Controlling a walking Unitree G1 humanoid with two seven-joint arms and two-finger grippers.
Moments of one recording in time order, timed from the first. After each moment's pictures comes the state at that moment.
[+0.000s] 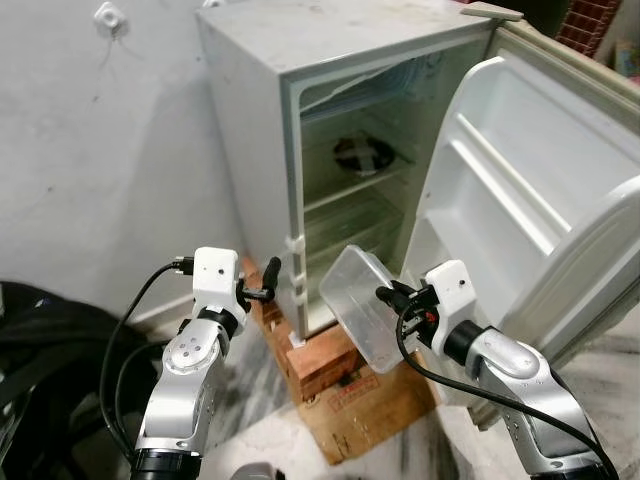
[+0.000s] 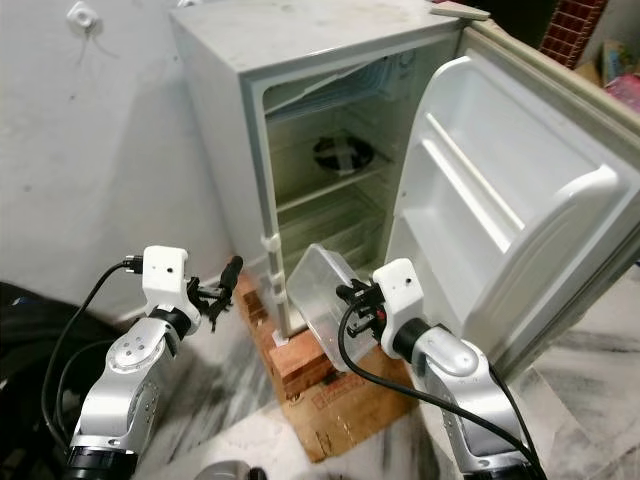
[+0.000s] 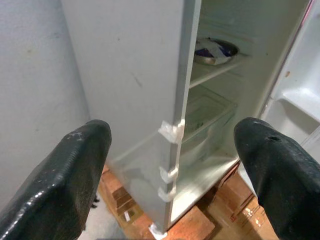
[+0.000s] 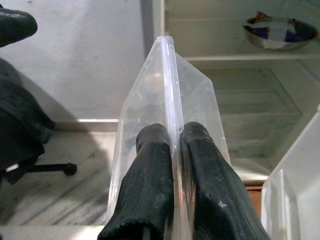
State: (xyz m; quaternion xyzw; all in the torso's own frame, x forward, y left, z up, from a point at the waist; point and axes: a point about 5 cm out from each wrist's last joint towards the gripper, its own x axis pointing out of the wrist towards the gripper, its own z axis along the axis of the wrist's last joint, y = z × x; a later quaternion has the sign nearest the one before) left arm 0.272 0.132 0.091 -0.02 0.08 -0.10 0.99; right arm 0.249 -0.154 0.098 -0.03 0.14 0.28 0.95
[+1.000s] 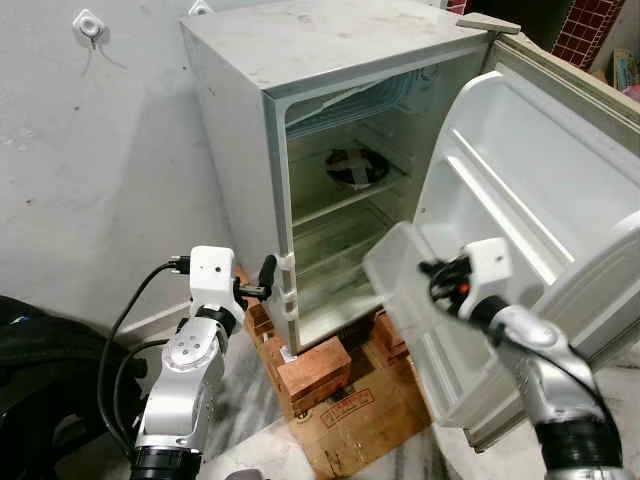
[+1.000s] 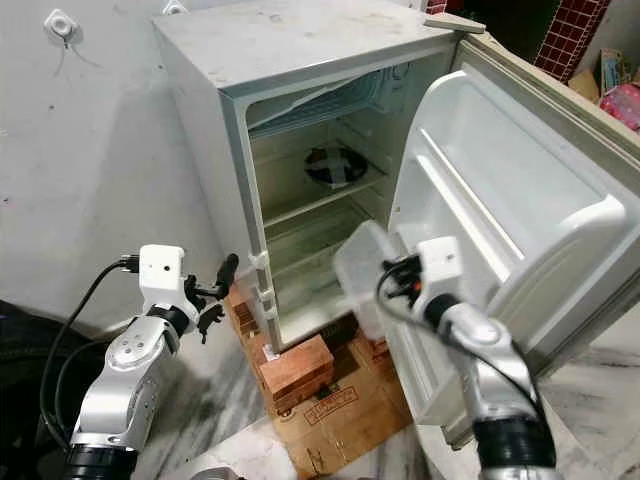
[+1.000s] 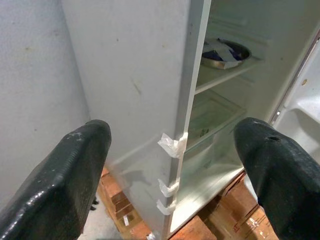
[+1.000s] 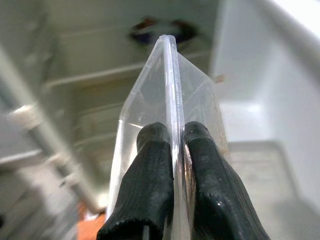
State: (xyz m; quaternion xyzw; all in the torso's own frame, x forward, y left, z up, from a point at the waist) left arm 0.273 0.133 0.090 -0.02 0.09 -0.08 0.99; right arm 0.299 -0.221 0.100 0.00 0.14 0.10 0.99
